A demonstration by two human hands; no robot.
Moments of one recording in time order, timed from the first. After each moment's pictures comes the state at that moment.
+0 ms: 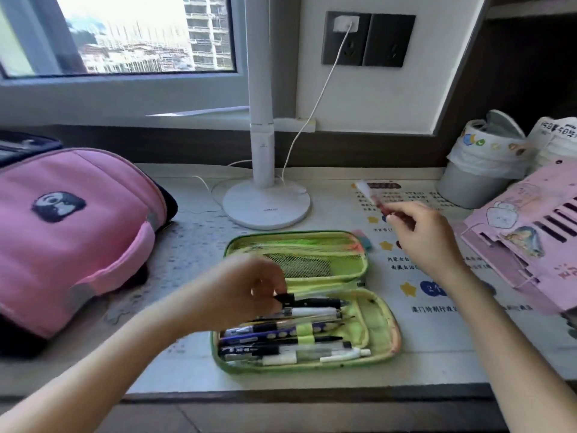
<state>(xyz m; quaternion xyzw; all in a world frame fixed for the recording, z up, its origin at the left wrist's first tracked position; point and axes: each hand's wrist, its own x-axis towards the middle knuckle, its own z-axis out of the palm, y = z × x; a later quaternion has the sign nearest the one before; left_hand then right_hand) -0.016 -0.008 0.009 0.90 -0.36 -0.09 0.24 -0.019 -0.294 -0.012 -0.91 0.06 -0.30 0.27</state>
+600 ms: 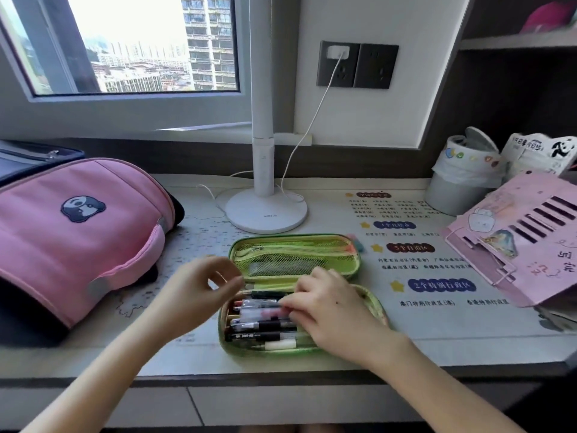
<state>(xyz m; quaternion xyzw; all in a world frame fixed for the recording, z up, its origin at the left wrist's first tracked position) -0.027 0.037 -0.021 0.90 -0.23 0.05 0.37 -0.085 -0.175 -0.037 -0.95 -0.23 -0.16 0.11</state>
